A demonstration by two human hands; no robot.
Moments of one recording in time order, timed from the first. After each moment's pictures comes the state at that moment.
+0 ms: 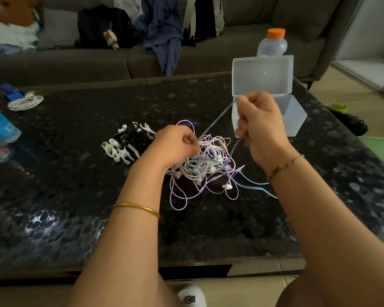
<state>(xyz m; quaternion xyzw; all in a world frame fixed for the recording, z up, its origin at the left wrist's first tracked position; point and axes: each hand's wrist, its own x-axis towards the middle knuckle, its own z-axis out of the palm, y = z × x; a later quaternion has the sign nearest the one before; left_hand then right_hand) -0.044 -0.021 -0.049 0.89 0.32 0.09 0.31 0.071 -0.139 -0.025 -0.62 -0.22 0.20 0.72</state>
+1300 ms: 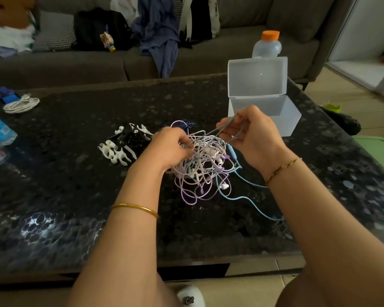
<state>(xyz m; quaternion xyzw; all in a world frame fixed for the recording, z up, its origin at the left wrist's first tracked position) -0.043 -0.020 -0.052 0.90 0.34 0.08 0.25 0.076 -0.145 -0.034 -0.53 -0.12 0.35 0.76</state>
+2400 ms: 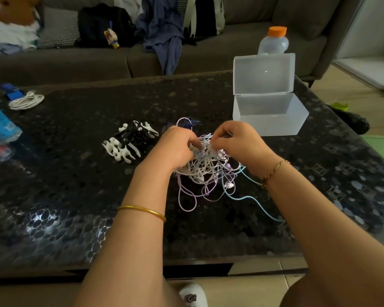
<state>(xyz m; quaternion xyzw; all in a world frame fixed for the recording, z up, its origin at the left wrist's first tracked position) -0.039 -0.031 -0.043 0.92 0.34 0.03 0.21 0.066 -0.132 -0.054 -0.78 -0.40 0.20 0.44</state>
